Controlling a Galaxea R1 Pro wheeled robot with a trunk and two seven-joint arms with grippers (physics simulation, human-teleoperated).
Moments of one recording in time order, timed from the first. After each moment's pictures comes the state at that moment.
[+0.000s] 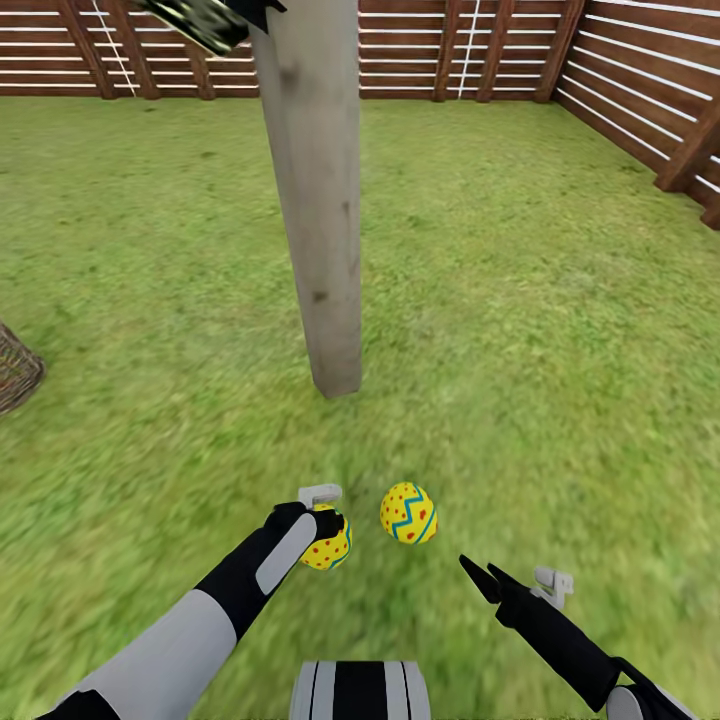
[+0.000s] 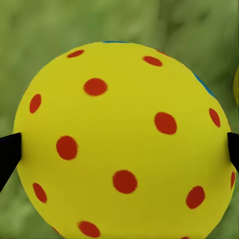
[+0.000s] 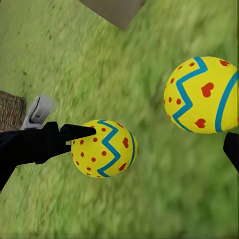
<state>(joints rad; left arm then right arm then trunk) -0.73 -0.09 -0.54 -0.81 0.84 0.57 0.59 0.00 0.10 -0.37 -1.59 -0.36 0.56 0.75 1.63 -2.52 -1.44</state>
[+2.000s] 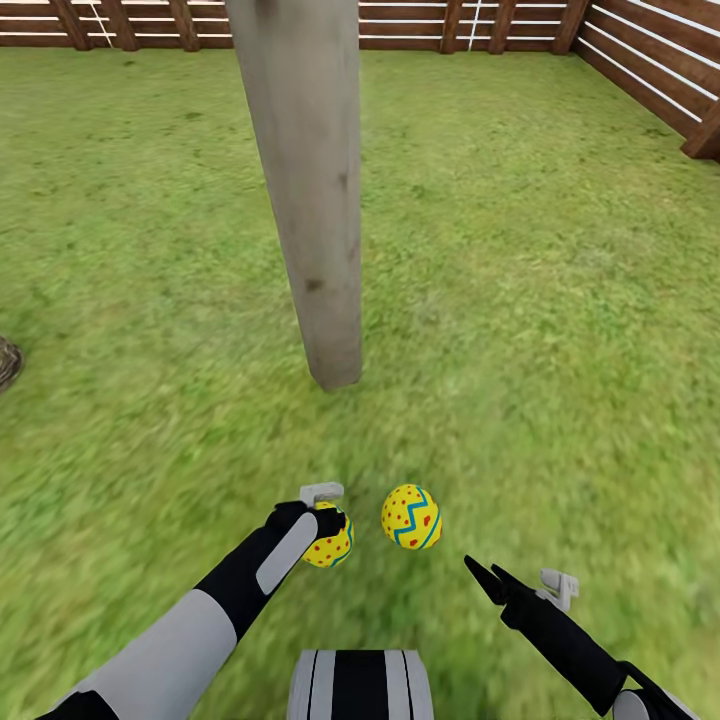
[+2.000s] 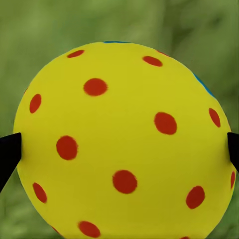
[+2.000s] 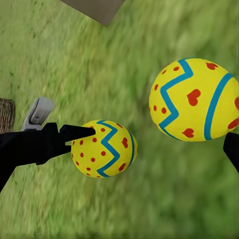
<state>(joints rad) -0.73 -0.09 -0.55 -0.83 0.84 0.57 0.59 0.00 0.09 -0.39 -1.59 -0.38 0.56 0.76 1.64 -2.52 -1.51</state>
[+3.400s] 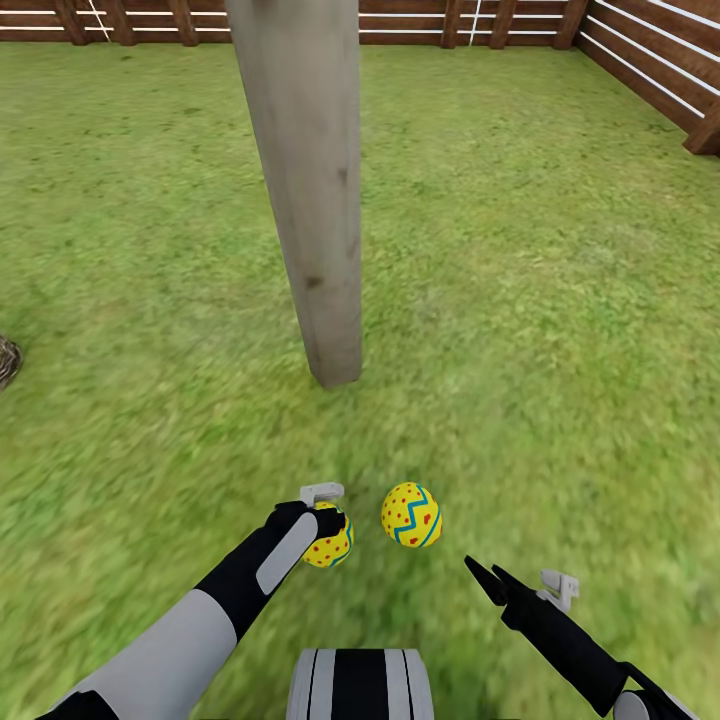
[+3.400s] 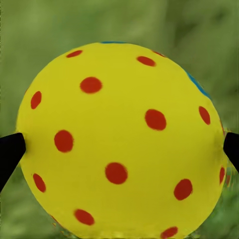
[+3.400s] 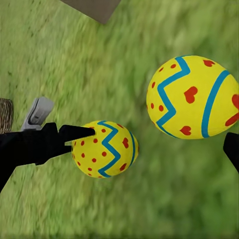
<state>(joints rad) -0.73 -0.09 -0.55 -0.83 0.84 0.57 0.59 0.01 0.09 -0.39 -1.59 -0.38 0.56 0.76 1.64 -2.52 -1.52</state>
